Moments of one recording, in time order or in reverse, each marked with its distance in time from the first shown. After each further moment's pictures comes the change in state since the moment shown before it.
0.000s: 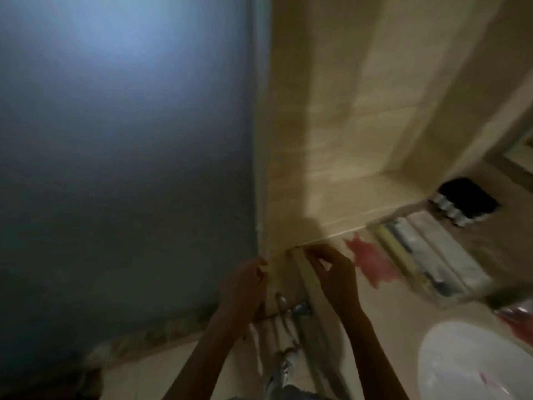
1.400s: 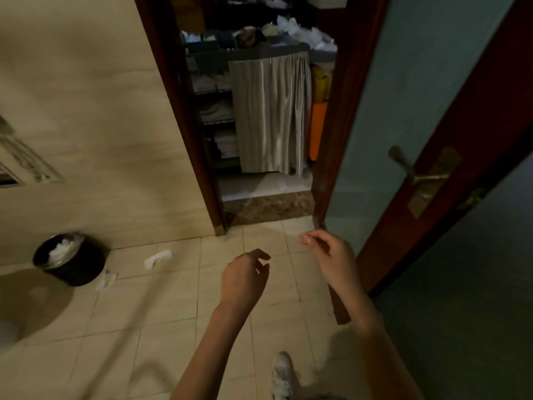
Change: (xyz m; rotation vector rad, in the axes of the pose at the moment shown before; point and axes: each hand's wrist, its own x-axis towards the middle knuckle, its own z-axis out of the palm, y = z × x) left_hand -0.543 -0.400 -0.213 -0.108 0.948 -1.439; right_hand -0.468 -0.407 0.476 0.288 -1.638 -0.798
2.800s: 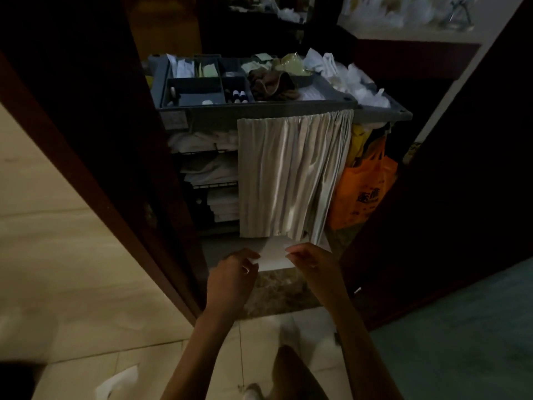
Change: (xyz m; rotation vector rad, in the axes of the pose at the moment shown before) left_hand 0.646 -0.086 -0.103 -0.235 0.023 0.085; right_hand 0.635 0.004 0.170 -0.106 -0.016 -0.160
